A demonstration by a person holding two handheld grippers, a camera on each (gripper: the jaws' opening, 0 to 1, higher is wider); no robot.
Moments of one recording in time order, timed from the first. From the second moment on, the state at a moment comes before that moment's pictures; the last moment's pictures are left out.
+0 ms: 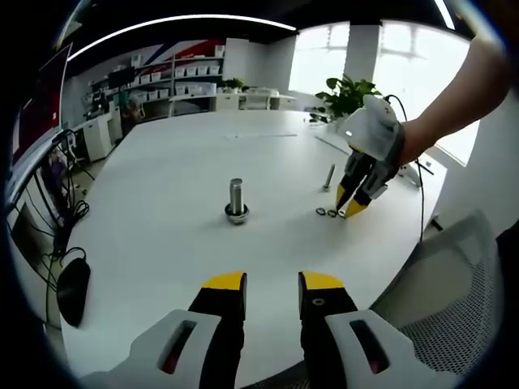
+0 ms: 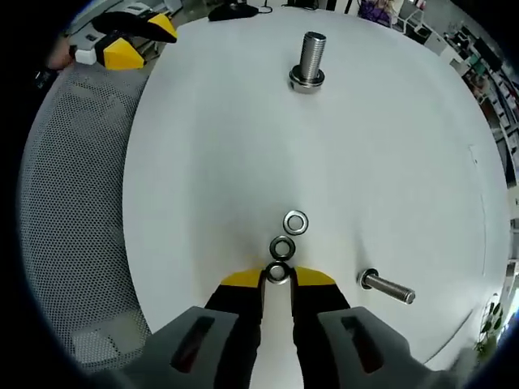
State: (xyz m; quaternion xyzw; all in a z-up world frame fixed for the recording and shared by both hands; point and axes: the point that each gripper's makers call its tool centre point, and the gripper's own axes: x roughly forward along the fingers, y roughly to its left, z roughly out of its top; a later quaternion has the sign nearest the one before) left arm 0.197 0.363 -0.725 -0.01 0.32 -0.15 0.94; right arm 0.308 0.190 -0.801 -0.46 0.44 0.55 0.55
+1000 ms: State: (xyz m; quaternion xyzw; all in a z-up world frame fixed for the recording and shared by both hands) left arm 0.197 0.362 -0.724 -0.02 0.32 -0.15 0.94; right arm 0.343 0.176 -0.773 -0.34 0.45 0.47 0.68
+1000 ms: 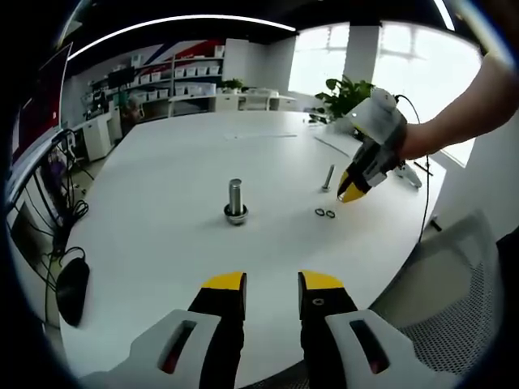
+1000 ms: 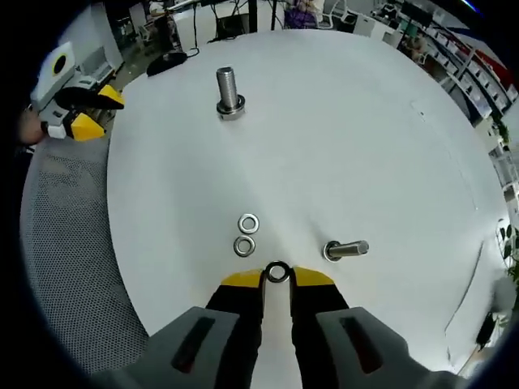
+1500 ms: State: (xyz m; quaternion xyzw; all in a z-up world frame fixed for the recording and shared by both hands) left arm 0.197 0.362 -0.723 -0.02 0.32 -0.15 0.94; right arm 0.374 0.162 -0.742 -0.31 0.43 0.42 0.74
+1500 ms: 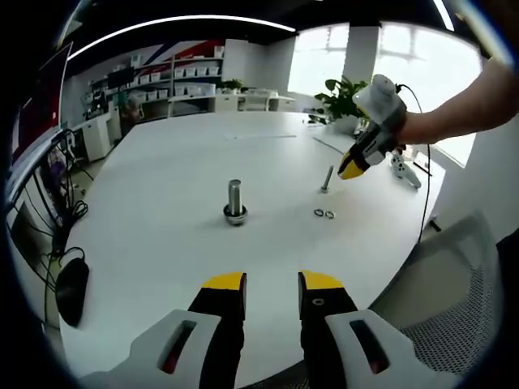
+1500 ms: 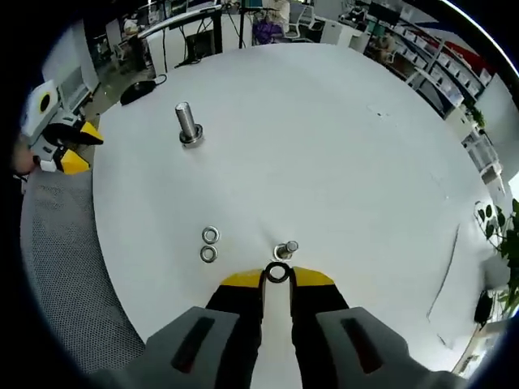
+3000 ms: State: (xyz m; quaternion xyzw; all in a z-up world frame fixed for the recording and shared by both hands) left arm 0.197 0.362 -0.724 -0.02 0.32 -0.15 0.94; right arm 0.391 0.178 -0.749 -0.34 0.42 0.43 0.72
